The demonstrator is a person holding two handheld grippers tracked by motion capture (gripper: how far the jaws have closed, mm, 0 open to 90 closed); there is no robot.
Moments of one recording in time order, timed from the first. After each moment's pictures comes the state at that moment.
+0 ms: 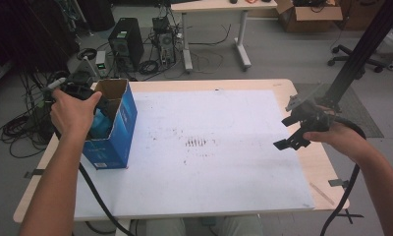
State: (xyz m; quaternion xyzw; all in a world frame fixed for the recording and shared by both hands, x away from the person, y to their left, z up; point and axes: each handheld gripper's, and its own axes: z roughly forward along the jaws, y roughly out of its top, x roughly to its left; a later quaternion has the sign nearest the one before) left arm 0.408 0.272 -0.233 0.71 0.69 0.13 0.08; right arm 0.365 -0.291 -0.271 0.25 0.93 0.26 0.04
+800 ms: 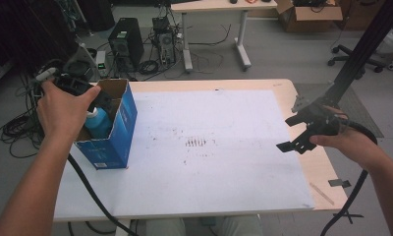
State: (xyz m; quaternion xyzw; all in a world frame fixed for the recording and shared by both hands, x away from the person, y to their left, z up) left arm 0.364 0.237 -0.176 0.76 0.63 0.12 0.10; right arm 0.338 -0.290 -0.248 0.24 0.93 0.28 0.07
